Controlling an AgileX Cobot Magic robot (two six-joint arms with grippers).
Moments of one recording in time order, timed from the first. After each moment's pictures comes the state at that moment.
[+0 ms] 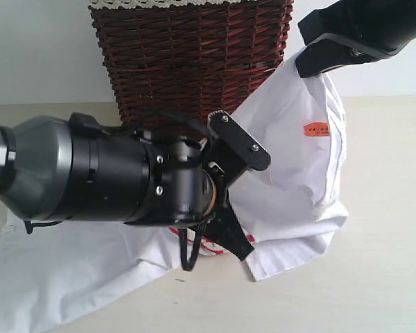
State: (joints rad) left arm -1.03 1.90 -1.17 0.82 0.58 -0.75; right arm 0.25 1.44 -1.29 0.50 0.91 -0.43
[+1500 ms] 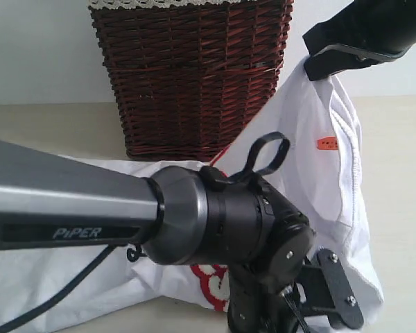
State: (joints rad) left arm -1.16 2.14 -1.40 -0.12 0.89 0.47; right arm 0.25 1.45 -1.29 0.41 0.89 -0.43
